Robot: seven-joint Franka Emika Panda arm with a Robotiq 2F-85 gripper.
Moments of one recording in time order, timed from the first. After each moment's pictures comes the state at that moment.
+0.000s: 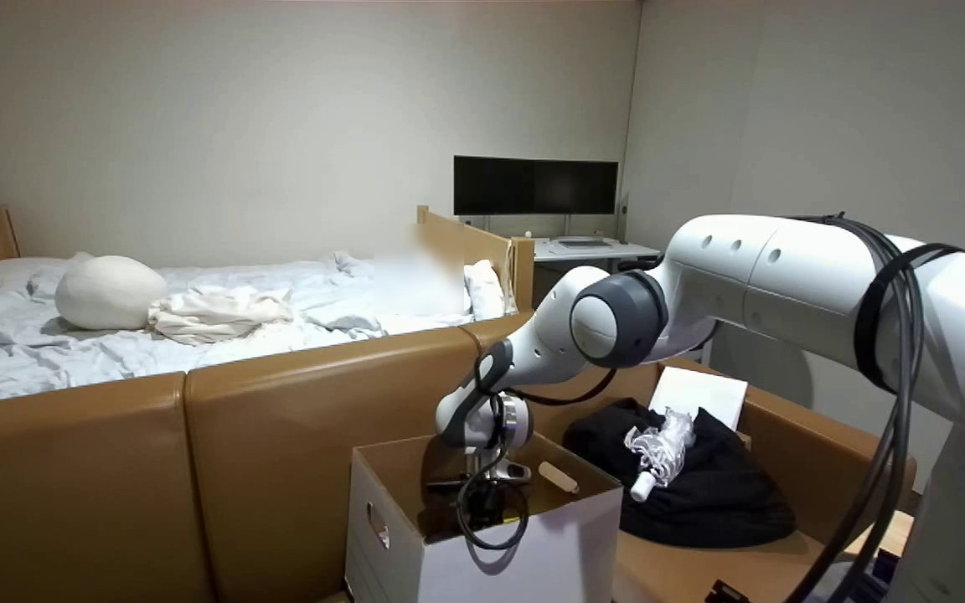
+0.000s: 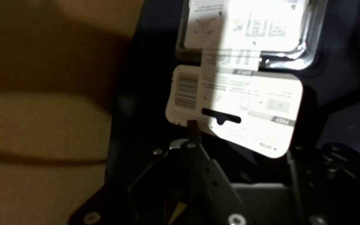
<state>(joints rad) 0.04 1.49 0.05 -1.10 0.36 1.94 1.25</state>
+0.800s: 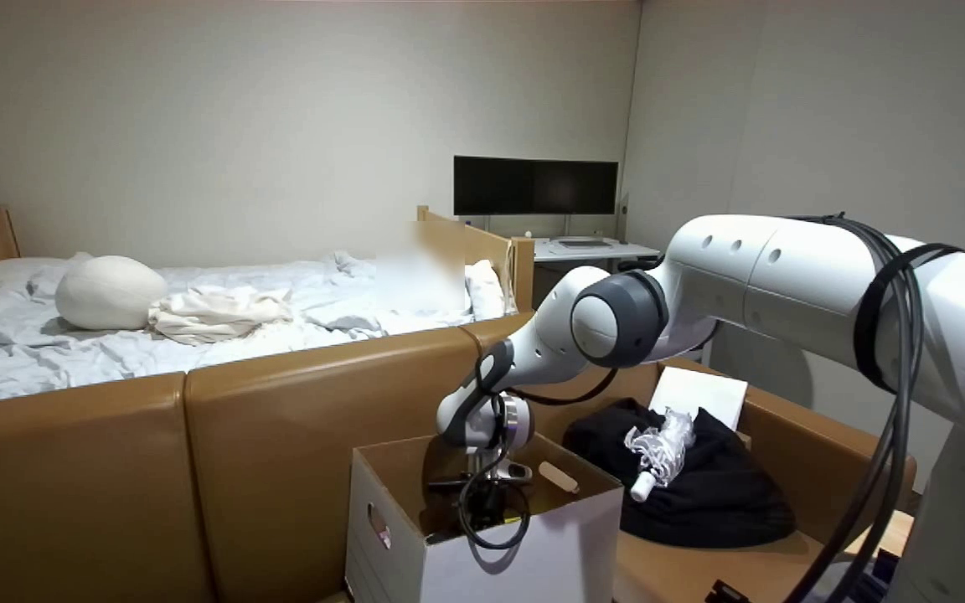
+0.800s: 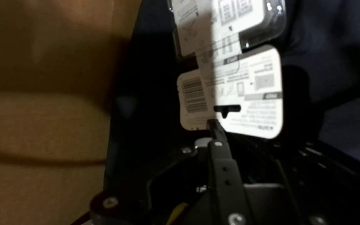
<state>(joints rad) 0.04 1.49 0.05 -1.10 0.36 1.94 1.25</state>
